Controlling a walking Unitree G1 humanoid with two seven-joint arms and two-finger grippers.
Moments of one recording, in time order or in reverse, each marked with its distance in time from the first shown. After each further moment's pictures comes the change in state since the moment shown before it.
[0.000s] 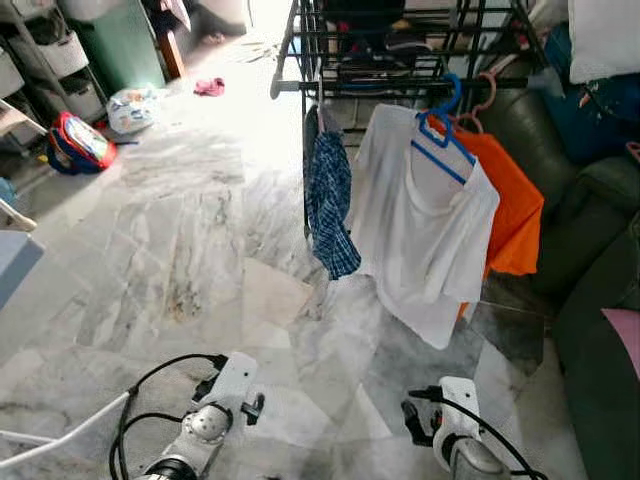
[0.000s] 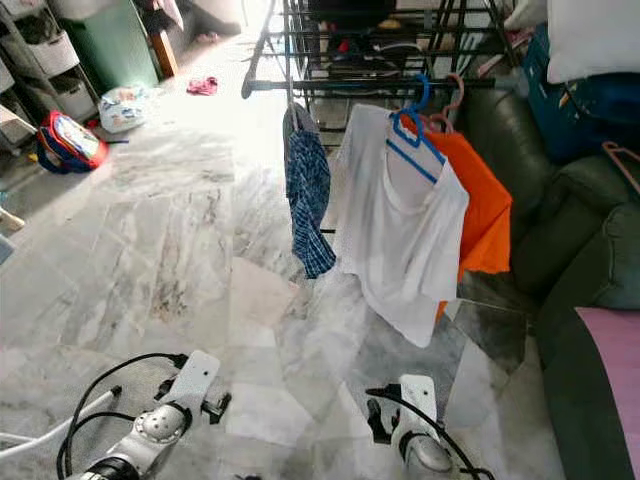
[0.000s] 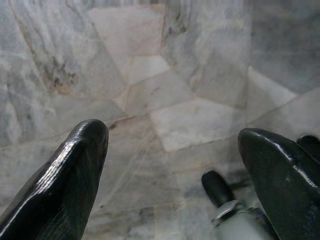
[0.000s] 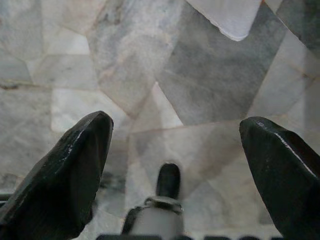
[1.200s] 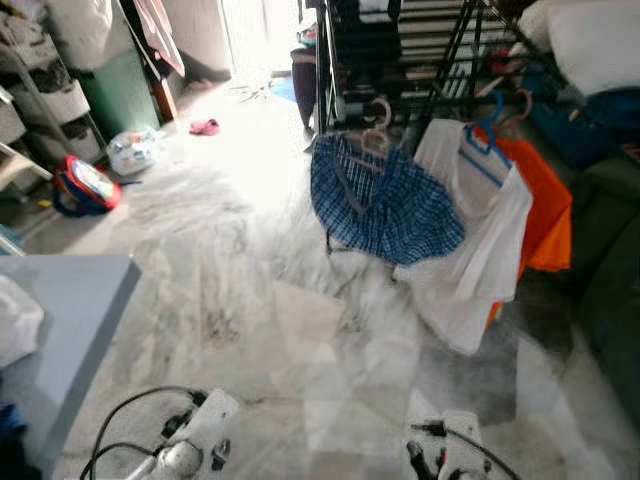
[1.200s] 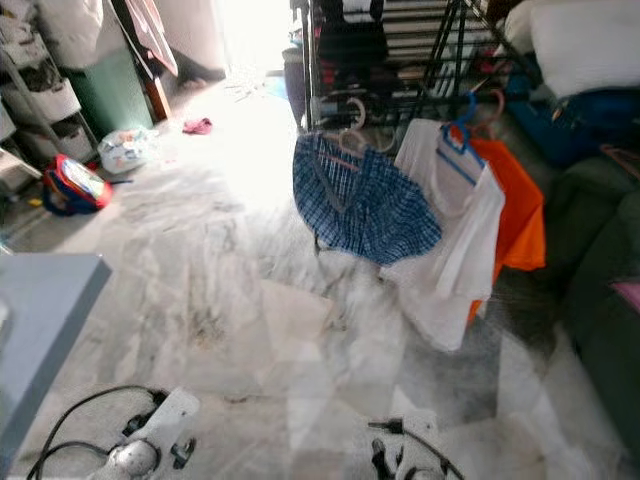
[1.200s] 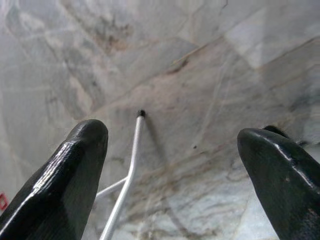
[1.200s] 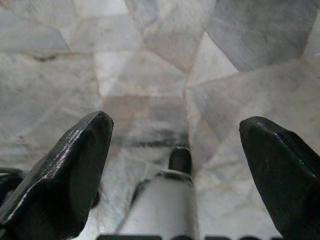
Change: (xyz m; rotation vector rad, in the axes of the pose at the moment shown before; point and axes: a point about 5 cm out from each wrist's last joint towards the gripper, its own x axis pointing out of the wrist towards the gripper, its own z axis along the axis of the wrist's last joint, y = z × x) left arm -0.015 0.013 -0.050 0.183 0.174 0.039; right arm -0.011 -0.004 -0.037 -0.017 0.121 -0.026
